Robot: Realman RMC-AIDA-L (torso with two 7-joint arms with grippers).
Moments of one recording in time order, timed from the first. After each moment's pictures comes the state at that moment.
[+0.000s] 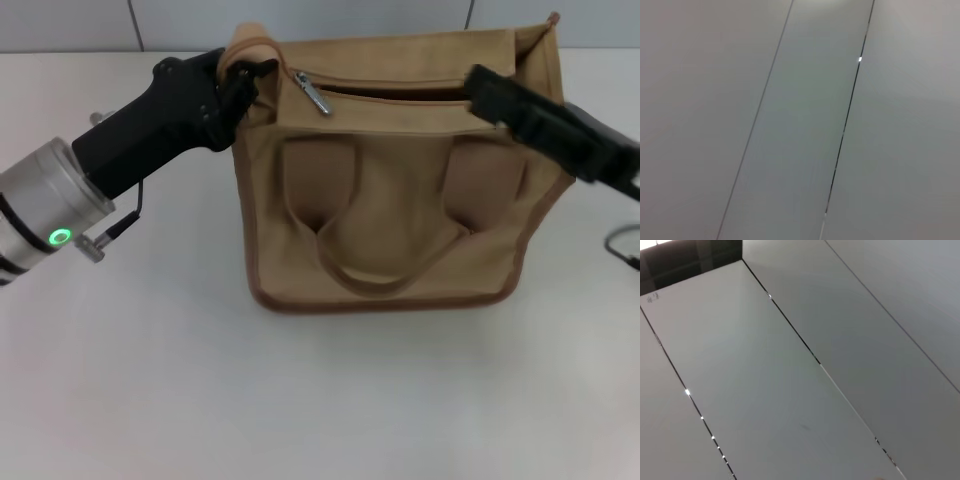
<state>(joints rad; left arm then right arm) -0.57 -2.08 0.92 0.27 1.20 1.61 -1.03 0.58 2.08 -0.39 -0.33 -1.78 -1.89 1.47</state>
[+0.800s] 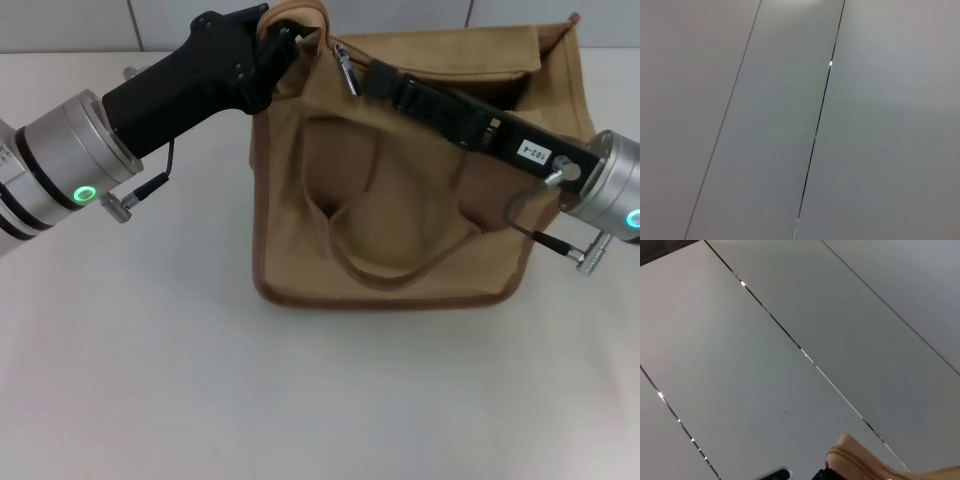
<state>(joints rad) -0.65 -2.08 0.94 0.30 1.20 1.61 -1.08 0.70 2.09 -0.43 -0.17 -1.77 -1.69 1.45</state>
